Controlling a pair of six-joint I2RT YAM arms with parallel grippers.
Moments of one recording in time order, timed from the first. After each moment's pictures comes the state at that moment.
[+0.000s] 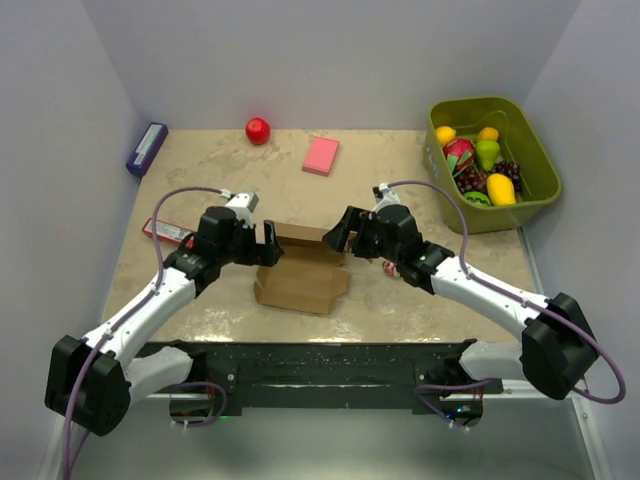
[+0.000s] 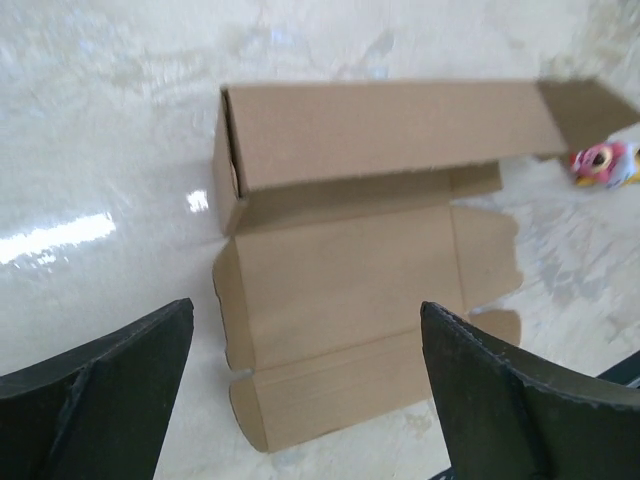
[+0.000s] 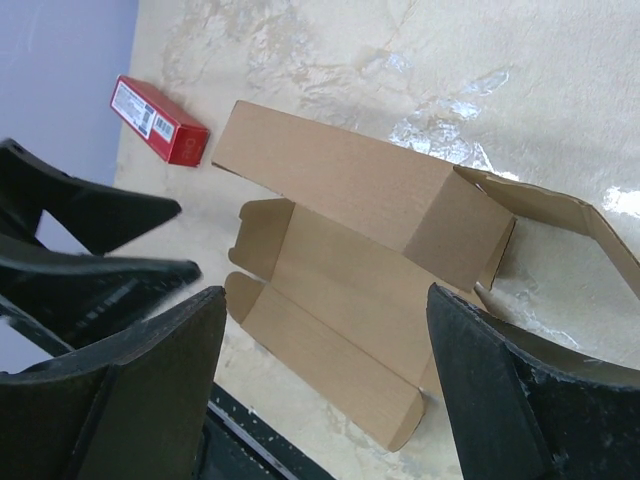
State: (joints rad) left arm -0.42 1.08 0.70 -0.28 0.12 -0.33; right arm 0.69 1.27 0.79 0.02 -0.02 0.79
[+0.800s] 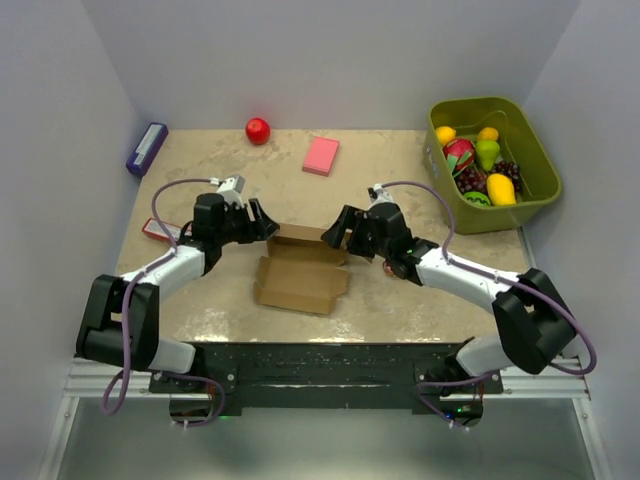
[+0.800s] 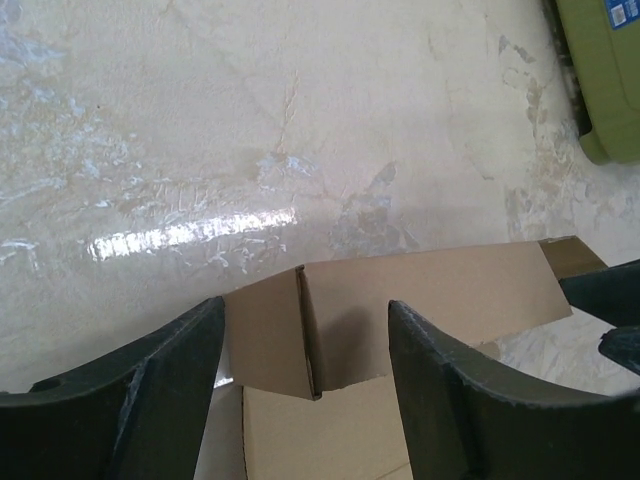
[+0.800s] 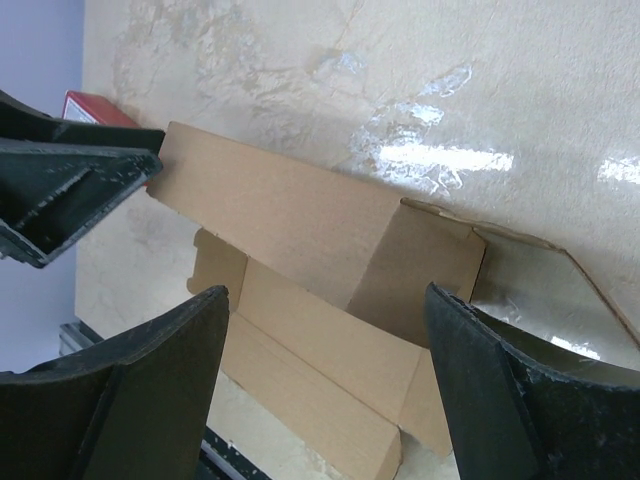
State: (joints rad) left arm -0.20 1.41 0.68 0.21 0.36 -0.45; right arm 0.65 1.43 0.80 0.11 -0.03 0.81
